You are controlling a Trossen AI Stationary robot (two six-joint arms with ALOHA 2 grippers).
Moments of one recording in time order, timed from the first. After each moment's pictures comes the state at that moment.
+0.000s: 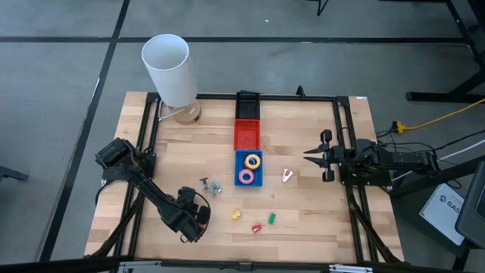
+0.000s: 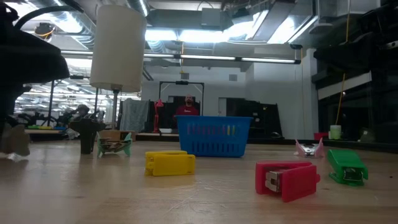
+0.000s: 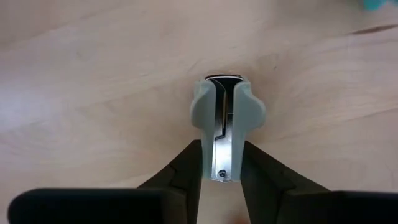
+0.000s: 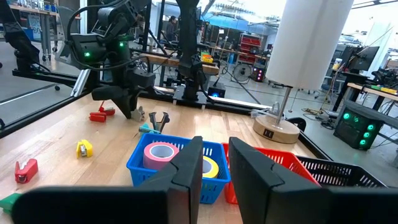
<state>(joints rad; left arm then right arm) -0.73 1.84 1.09 -0.94 -0.25 -2.07 0.00 0.01 0.01 0.03 -0.02 -0.16</state>
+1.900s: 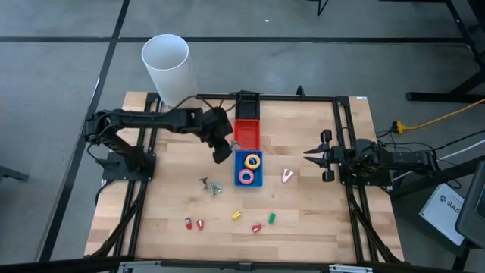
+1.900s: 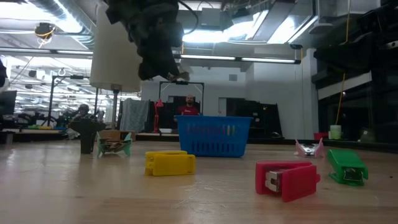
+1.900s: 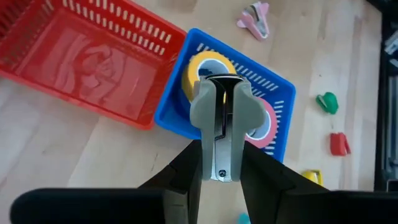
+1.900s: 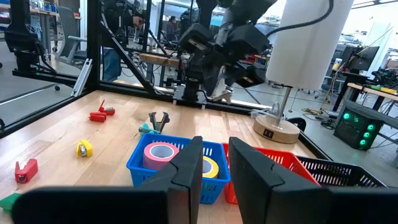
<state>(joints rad) 0.25 1.48 1.09 -0.53 0.27 -0.30 0.00 0.01 0.01 0.03 -0.02 -0.16</state>
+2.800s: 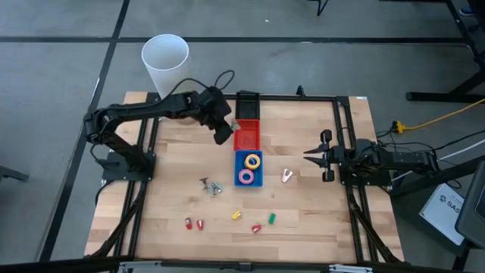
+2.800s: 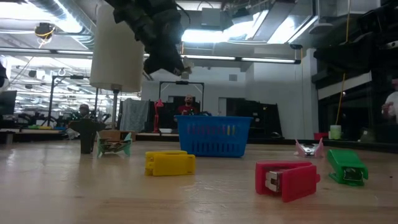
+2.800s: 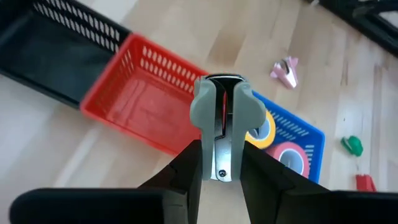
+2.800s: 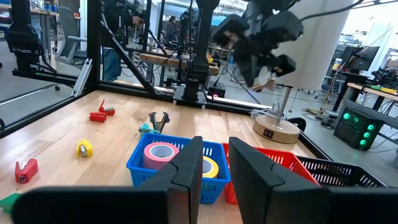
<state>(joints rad) 0.41 1.49 1.19 -0.57 0.26 -0.21 0.00 0.01 0.01 0.03 -0.02 -0.16</state>
